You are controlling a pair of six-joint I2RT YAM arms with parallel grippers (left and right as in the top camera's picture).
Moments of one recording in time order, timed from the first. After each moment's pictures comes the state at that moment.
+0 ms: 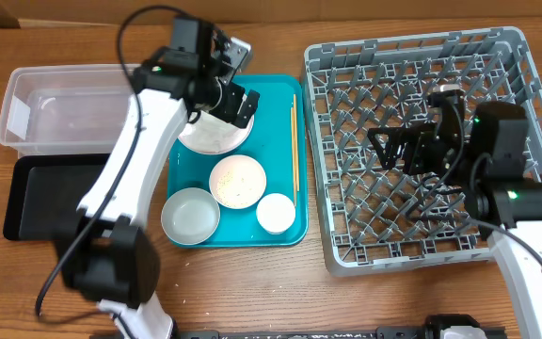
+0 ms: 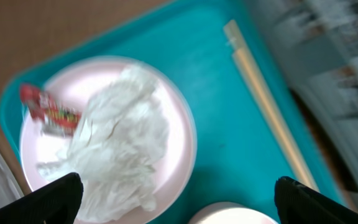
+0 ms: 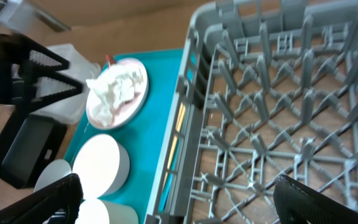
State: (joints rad) left arm -0.22 1.90 1.69 -0.88 0.17 0.18; right arm 0.01 1.19 1.00 -0.53 -0.53 0.15
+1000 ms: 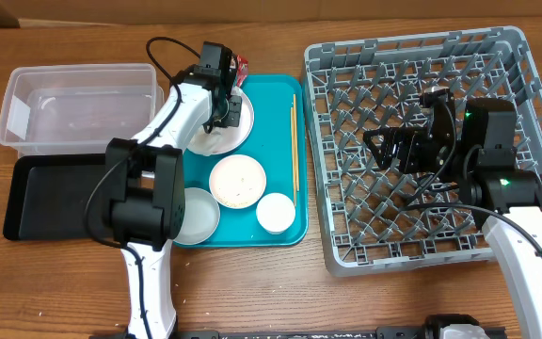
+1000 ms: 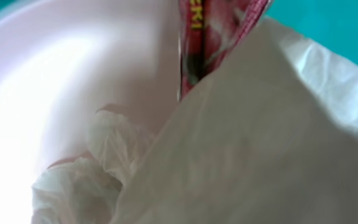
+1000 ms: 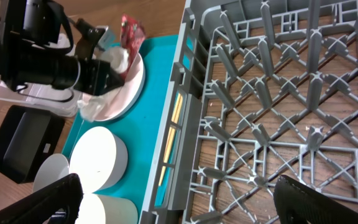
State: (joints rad) left arm -0.21 2.25 1.72 -0.72 -0.05 -0.08; right arm 0.01 1.24 1.00 -0.54 -0.54 0.15
